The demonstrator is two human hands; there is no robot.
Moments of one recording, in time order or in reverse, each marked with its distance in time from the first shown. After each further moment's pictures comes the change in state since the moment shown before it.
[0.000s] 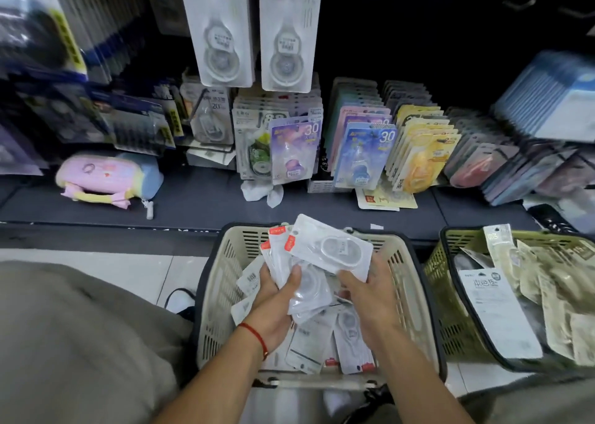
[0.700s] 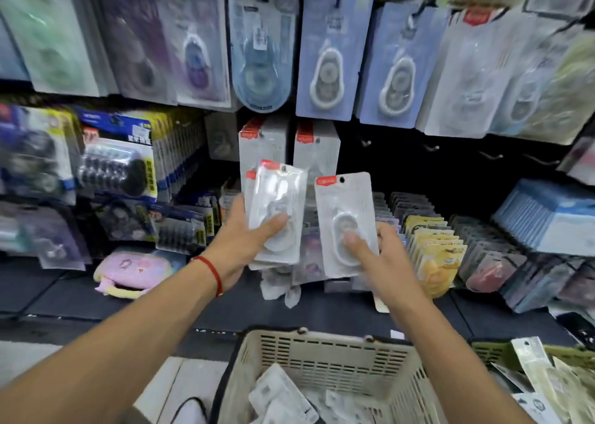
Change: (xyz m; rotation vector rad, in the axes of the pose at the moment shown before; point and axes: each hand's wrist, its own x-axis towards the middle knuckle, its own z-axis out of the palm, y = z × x) left_hand 0.006 0.289 0.044 0.503 -0.043 0.690; right_hand 0.035 -0.200 0.062 -0.263 -0.208 -0.576
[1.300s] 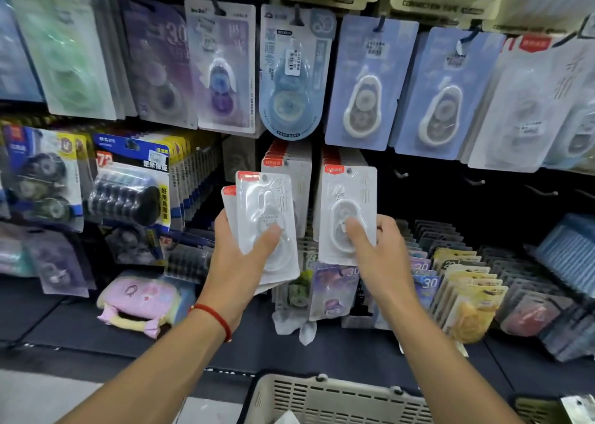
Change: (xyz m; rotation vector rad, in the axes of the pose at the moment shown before) left_hand 0.015 0.003 -0.027 -0.034 0.268 0.134; right_hand 0.076 -0.029 0.061 -0.049 0.174 -0.097
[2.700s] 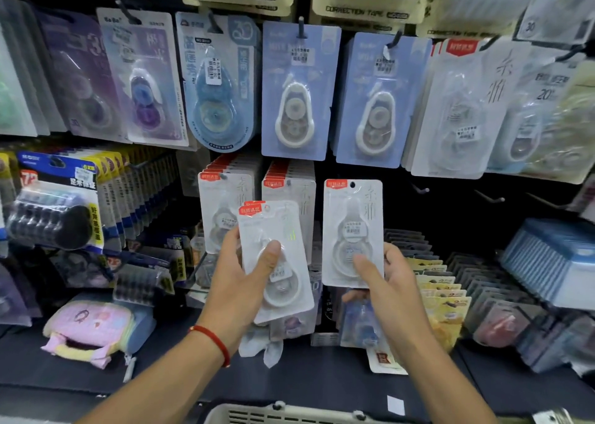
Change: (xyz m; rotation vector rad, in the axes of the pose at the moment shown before) left_hand -0.012 -0.004 0.095 0.074 -0.061 -0.024; right_hand 0.005 0.037 -0.087 0.351 -0.108 0.062
